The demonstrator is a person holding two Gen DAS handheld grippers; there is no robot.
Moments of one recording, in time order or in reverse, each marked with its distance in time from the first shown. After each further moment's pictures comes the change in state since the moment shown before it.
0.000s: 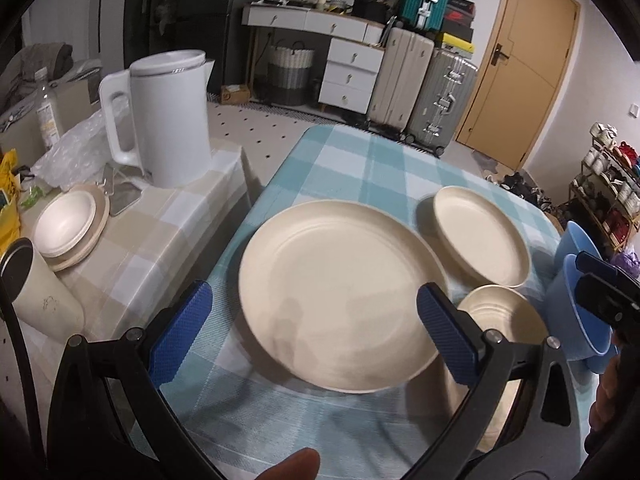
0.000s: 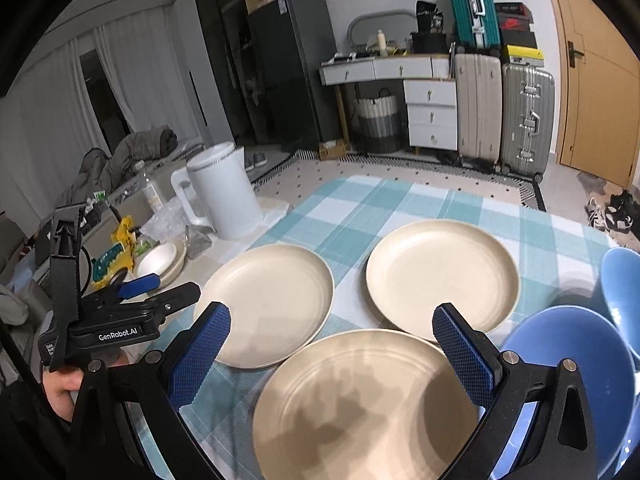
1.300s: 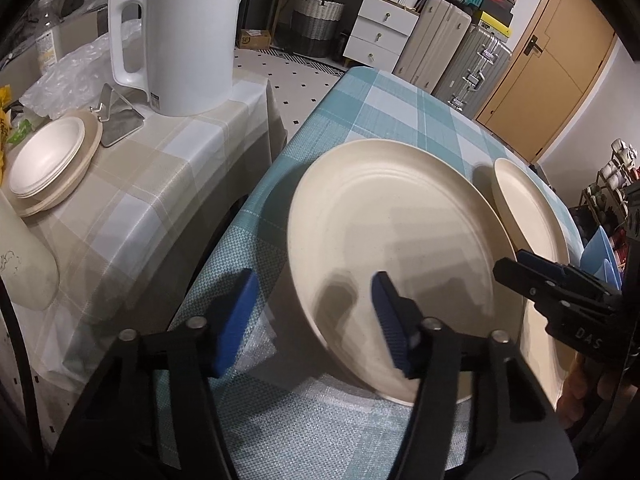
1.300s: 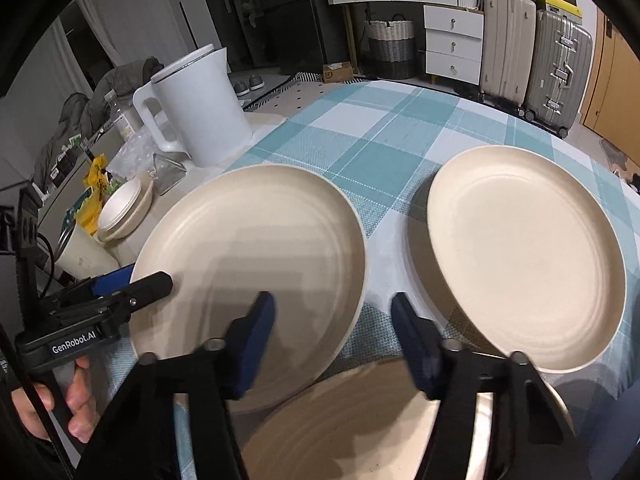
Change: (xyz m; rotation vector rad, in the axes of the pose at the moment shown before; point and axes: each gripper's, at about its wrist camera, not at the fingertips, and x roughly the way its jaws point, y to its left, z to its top) left arm 0.082 0.051 -0.021 -0.120 0.182 0.014; right arm 0.163 0.016 -0.006 -0.025 0.261 -0.003
